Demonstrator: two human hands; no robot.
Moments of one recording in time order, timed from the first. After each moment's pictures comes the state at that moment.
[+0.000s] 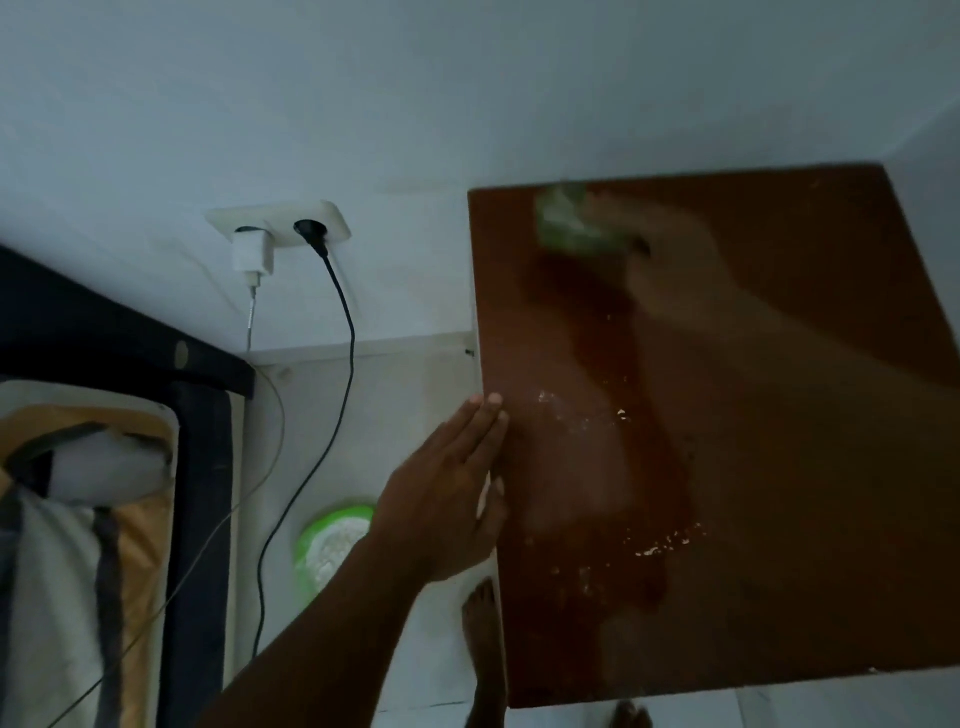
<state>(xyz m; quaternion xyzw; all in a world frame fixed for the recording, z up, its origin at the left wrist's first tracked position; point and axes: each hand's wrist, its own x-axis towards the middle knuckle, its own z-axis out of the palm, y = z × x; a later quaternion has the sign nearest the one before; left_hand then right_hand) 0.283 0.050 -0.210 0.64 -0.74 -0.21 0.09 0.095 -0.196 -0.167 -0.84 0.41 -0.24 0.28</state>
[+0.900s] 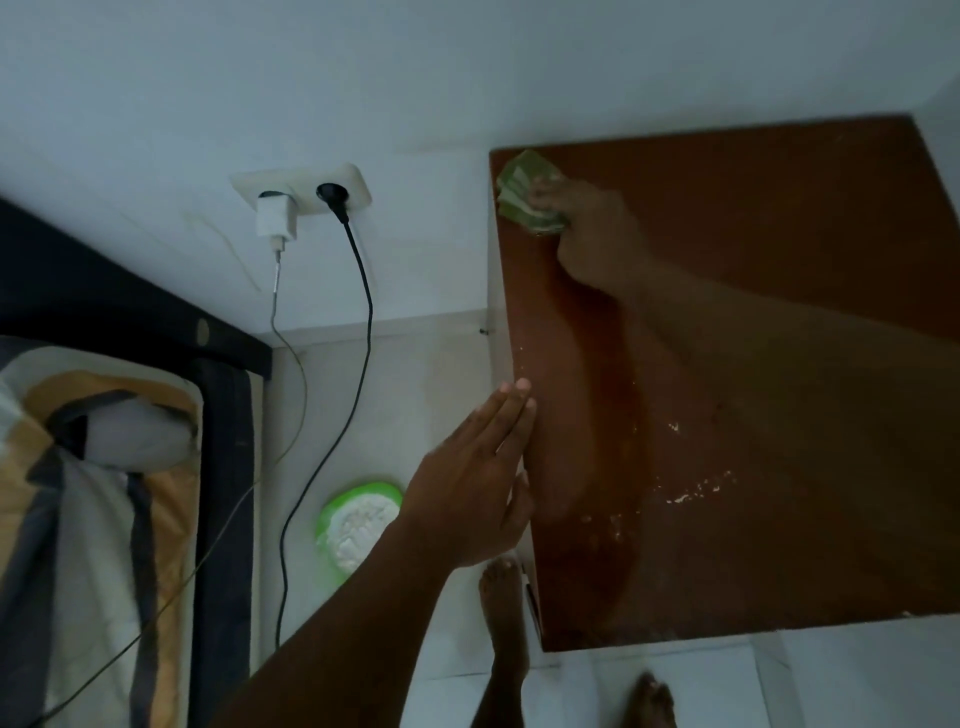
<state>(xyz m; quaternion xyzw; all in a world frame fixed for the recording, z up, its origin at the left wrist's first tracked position) 0.281 0.086 -0.223 0.60 -0.78 -0.18 0.08 0.166 -0.184 -0.209 -0.85 0.44 -0.17 0.22</state>
